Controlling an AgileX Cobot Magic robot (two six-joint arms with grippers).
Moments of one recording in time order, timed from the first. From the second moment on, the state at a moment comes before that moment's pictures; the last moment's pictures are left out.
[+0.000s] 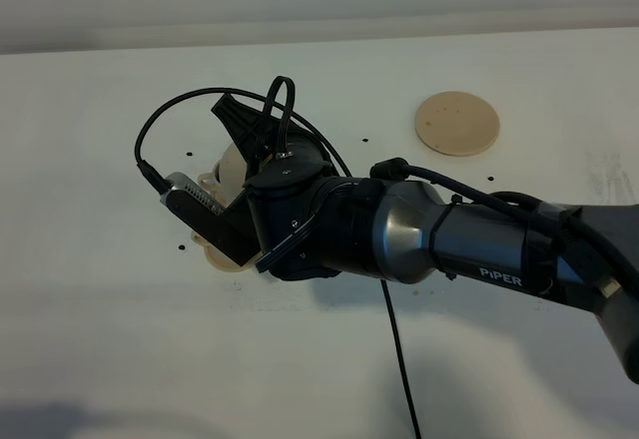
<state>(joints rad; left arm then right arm) 0.00 0.00 -0.51 0.02 1.07 -0.03 1.02 2.07 -1.49 -1.17 0.74 -0.60</state>
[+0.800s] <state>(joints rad) 0.00 0.00 -0.51 0.02 1.07 -0.03 1.02 2.07 -1.49 -1.19 0.74 -0.63</state>
